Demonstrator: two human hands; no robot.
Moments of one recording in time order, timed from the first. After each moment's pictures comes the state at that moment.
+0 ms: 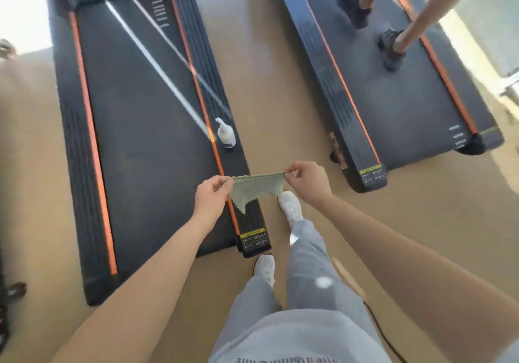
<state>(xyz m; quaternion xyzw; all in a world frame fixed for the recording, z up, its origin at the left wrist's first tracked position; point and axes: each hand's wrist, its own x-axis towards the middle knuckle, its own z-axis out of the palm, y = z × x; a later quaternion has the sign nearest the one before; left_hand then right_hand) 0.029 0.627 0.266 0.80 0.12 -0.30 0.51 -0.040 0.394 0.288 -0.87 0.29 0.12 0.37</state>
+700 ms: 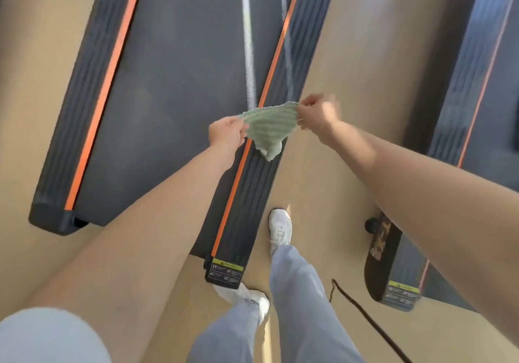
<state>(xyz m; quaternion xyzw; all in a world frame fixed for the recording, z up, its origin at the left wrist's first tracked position) 0.314 0.579 0.078 0.61 0.48 -0.16 0.61 0.388 0.389 0.071 -0.86 0.20 0.27 0.40</state>
